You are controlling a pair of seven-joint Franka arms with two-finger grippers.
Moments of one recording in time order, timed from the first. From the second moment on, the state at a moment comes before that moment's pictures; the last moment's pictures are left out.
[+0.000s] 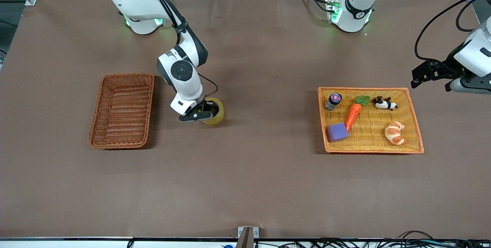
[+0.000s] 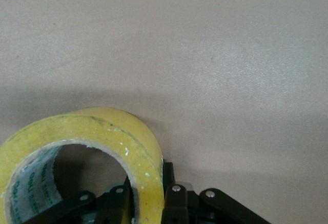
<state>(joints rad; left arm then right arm) -0.08 -0.02 0.03 -1.69 -0.02 1.74 0.07 0.60 0.51 -0.03 -2.07 -0.08 2.63 0.51</state>
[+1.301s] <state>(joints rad) -0.08 0.01 0.02 -1.66 -0.02 1.74 0.03 0.00 0.22 -0.05 -2.19 -0.10 2.46 -0.08</state>
